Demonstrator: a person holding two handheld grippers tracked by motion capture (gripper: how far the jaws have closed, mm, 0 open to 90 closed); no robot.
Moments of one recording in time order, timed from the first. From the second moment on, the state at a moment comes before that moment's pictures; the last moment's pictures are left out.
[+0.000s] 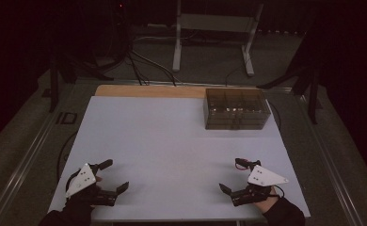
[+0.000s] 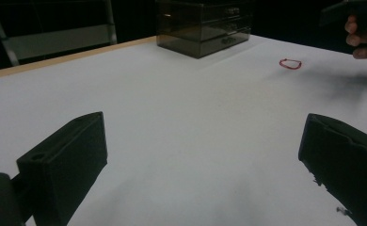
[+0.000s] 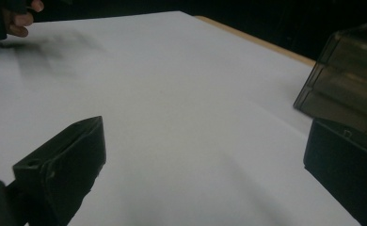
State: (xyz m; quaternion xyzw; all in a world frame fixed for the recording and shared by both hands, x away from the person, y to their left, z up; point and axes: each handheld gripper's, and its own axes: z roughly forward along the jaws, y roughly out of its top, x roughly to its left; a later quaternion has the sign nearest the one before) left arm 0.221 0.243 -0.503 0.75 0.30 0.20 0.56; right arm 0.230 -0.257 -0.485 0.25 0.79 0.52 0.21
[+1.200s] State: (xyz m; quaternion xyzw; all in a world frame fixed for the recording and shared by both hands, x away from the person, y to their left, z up) left arm 0.220 0.245 -0.503 0.74 0.30 0.20 0.56; right arm 0.274 -0.271 -0.444 0.22 0.79 0.48 0.32
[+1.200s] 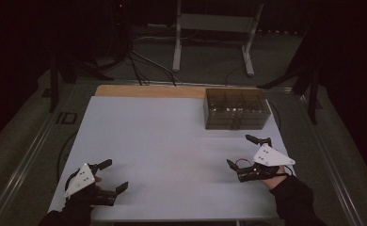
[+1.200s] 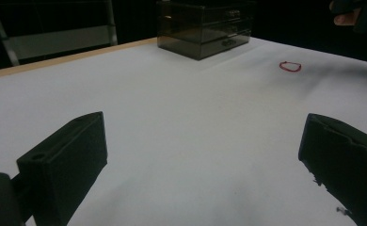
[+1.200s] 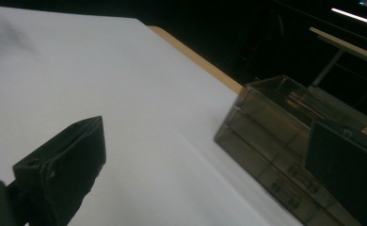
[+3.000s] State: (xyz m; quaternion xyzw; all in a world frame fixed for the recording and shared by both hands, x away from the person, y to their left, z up) left arm 0.221 0.244 -0.504 0.75 0.32 0.20 0.54; right arm 0.337 -0.283 -0.461 0.17 0.84 0.24 0.45
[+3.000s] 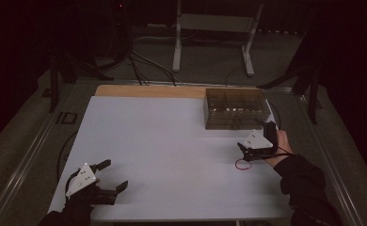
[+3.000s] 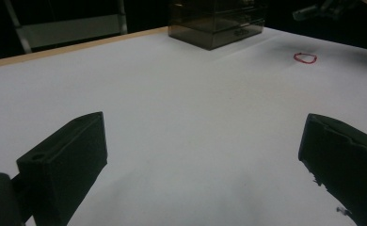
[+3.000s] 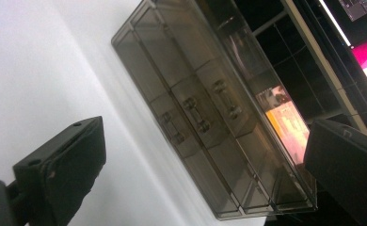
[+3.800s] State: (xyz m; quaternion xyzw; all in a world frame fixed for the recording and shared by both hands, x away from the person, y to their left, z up) left arm 0.221 0.244 -0.503 0.75 0.32 0.20 0.54; right arm 0.348 -0.265 -0.494 0.11 0.86 0.09 0.50
